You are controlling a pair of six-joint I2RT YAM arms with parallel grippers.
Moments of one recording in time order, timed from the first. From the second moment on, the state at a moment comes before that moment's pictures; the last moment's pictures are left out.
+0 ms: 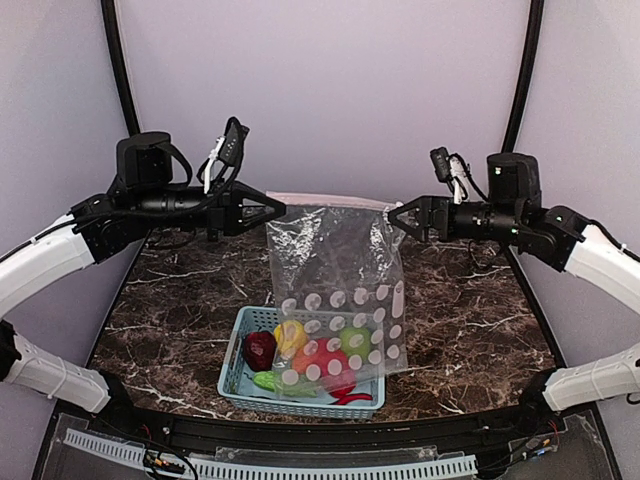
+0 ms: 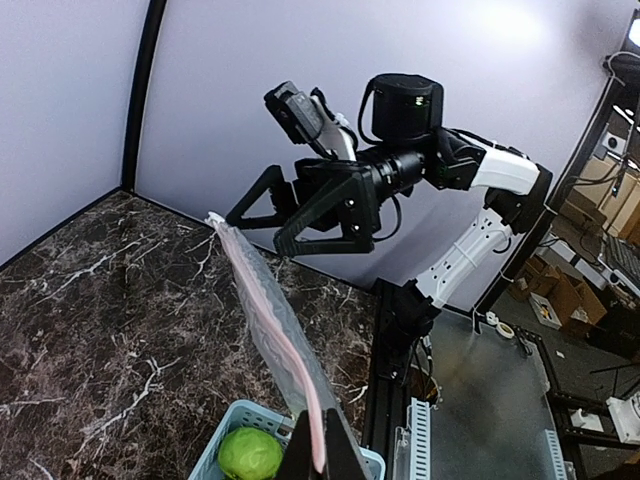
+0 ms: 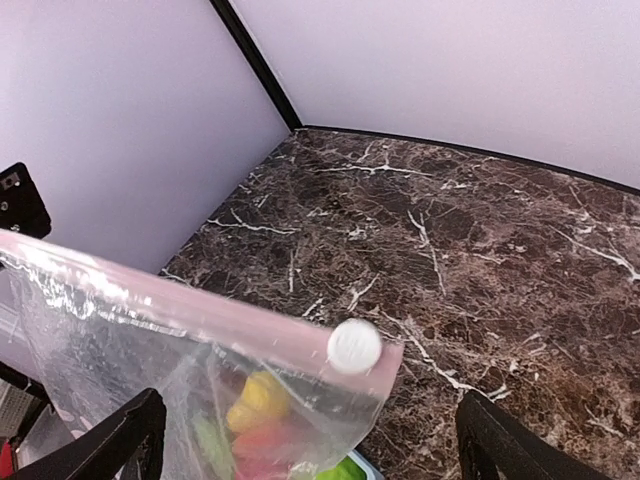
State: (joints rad) left arm -0.74 1.22 1.22 -0.17 0.66 -0.24; right arm 0.67 1.12 1.09 -0.33 -0.24 0.35
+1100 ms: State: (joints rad) left arm -0.74 1.11 1.20 -0.29 0.59 -0.12; right arm 0.56 1.06 1.01 -0.12 -0.84 0.48
